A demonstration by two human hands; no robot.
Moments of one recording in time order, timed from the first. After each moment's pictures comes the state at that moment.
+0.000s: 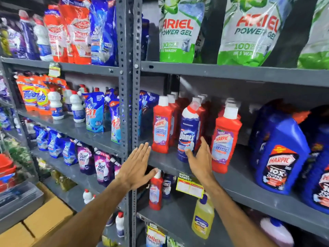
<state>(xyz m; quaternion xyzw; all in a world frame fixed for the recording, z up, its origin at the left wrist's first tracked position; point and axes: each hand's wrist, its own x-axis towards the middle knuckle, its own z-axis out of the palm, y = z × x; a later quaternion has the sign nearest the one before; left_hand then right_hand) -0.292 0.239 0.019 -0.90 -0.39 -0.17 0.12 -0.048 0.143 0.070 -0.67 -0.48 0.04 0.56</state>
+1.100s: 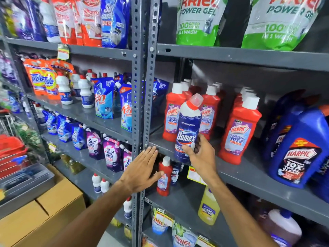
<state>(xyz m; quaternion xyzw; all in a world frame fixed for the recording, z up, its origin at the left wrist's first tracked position) -0.323 0.219 -0.017 -0.92 -0.36 -0.17 0.07 -0.088 0.141 0.052 -0.59 -0.51 0.15 0.61</state>
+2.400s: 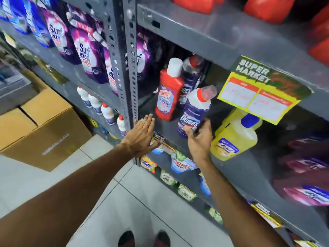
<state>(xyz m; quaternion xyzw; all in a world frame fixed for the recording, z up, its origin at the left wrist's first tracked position) -0.279 0.258 -0.319 -0.90 -0.42 0.01 -0.10 -0.056 0.178 -0.290 -0.67 -0.41 0.23 0.58</state>
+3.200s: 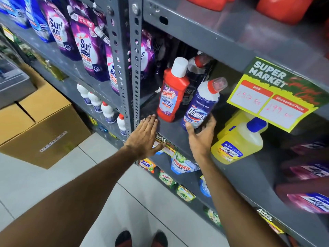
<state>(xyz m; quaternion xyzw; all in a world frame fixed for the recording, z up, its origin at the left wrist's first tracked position) -0.269 0.256 -0.331 -0.90 -0.43 0.03 -0.04 -0.054 0.201 -0.300 -0.68 -0.39 0.21 0.59</state>
